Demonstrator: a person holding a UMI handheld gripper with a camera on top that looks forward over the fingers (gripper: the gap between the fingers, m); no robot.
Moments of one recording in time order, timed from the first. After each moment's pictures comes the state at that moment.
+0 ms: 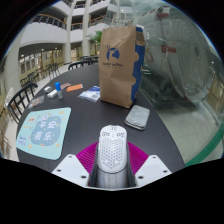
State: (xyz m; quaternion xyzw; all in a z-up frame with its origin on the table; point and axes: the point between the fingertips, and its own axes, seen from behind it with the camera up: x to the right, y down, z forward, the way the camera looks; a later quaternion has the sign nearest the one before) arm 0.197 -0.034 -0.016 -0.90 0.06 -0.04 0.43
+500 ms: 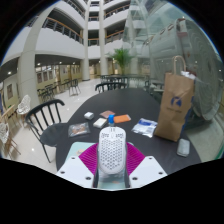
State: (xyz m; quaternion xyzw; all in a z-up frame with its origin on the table) arm -0.023 0.025 0.097 -0.85 0.00 0.02 0.53
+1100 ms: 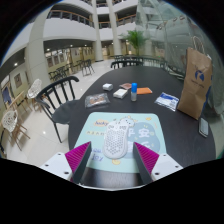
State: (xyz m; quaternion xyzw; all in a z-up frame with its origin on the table) arm -0.088 -0.012 0.008 -0.90 -0.06 0.08 0.43
